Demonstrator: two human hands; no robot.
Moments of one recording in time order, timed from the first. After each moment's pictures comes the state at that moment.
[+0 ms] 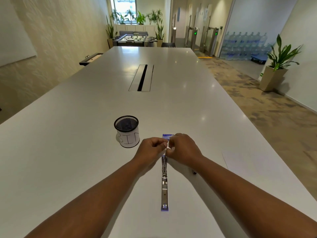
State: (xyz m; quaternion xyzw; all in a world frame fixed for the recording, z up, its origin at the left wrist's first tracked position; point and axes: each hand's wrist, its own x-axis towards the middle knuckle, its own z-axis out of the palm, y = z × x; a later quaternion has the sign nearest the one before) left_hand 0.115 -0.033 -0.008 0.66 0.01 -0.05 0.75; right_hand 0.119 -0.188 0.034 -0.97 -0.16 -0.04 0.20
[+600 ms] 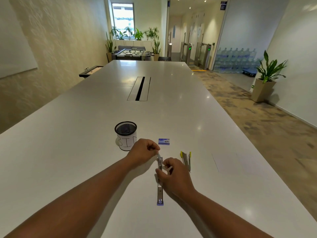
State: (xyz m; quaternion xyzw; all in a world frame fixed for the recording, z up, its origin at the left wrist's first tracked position) left_hand 0.095 -0.012 0.032 0.89 -0.06 -0.01 0.45; right_hand 0.021 -0.177 -0.002 -0.89 -0.04 -0.05 0.45
